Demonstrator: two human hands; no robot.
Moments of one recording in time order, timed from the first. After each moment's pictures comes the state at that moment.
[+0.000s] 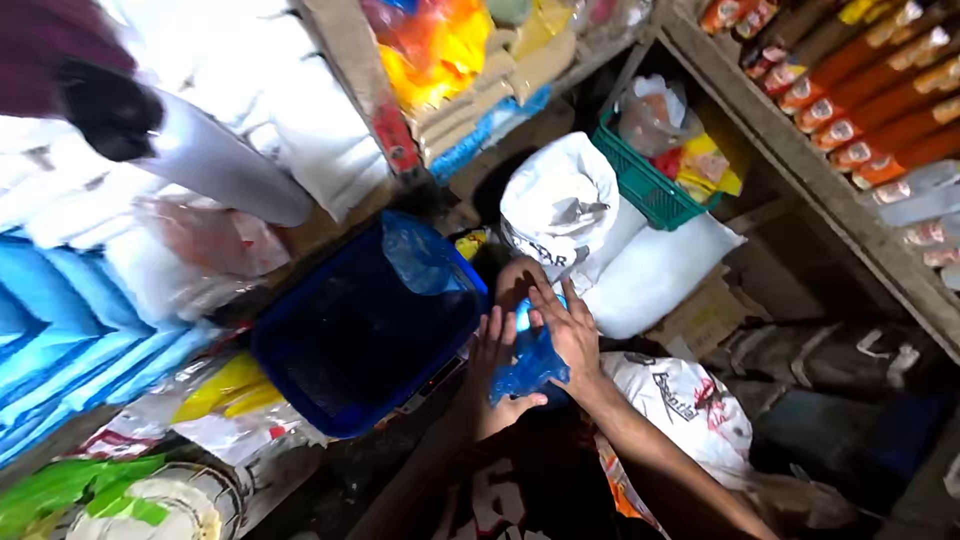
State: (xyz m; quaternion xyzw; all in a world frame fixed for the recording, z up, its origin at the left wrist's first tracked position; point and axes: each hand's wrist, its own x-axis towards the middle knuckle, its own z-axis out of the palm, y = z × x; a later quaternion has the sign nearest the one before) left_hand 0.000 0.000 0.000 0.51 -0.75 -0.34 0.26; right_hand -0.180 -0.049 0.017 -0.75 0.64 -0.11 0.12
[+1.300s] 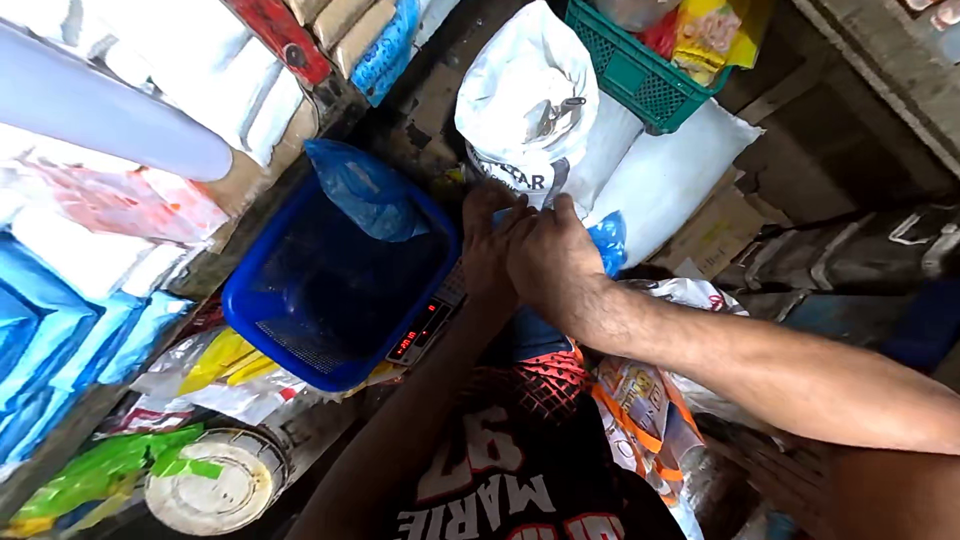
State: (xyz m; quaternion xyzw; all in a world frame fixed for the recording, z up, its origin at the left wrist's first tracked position) left_hand -0.080 -0.057 0.031 0.54 -0.81 -0.14 0.19; right_hand -0.177 -0.034 0.129 -0.83 0.53 0.18 -0.04
